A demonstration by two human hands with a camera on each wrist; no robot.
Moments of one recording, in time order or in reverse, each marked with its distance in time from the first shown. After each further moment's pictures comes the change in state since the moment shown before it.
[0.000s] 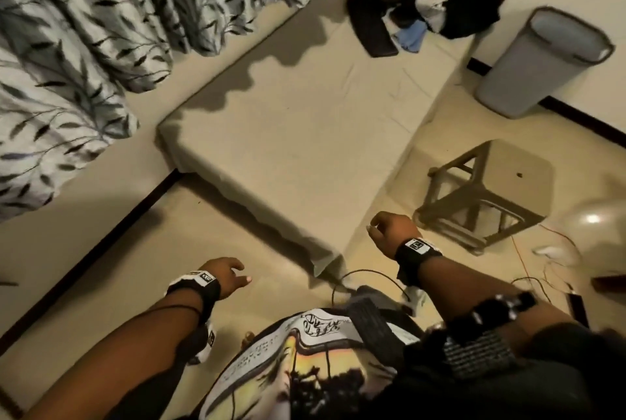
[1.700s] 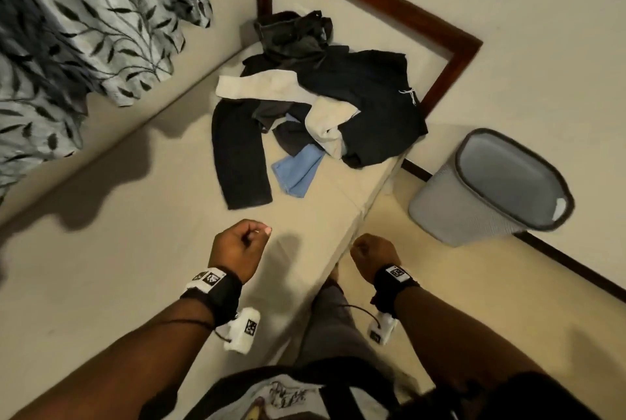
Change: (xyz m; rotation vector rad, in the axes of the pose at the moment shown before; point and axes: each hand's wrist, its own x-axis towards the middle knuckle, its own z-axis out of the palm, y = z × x) left_hand 0.518 0.942 -0.313 -0.777 0.580 0.373; right_hand 0.774 0.468 -0.458 0.213 0.004 0.153
